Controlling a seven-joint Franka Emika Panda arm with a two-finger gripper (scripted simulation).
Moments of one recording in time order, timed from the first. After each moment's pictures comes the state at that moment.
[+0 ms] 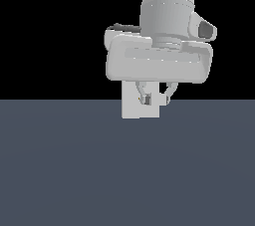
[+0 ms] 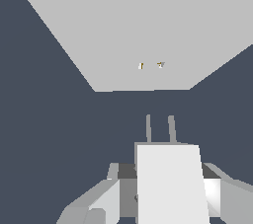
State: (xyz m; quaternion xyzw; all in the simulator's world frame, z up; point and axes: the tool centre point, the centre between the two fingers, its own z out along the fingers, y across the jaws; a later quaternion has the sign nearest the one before) arm -0.038 -0.056 0.098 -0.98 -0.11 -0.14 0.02
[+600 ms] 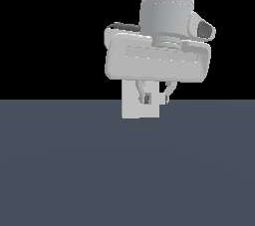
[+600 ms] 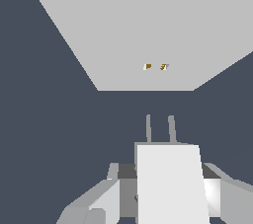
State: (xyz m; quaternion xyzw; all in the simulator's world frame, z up) arm -0.038 -0.055 0.100 -0.98 -0.12 -0.14 0.02
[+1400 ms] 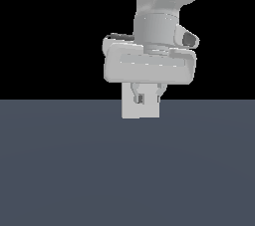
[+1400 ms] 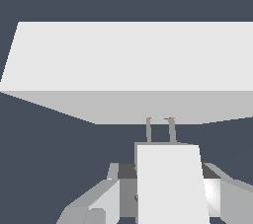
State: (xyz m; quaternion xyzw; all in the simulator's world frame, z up) arm -0.005 -0.045 0.100 -0.98 -0.12 -0.14 0.02
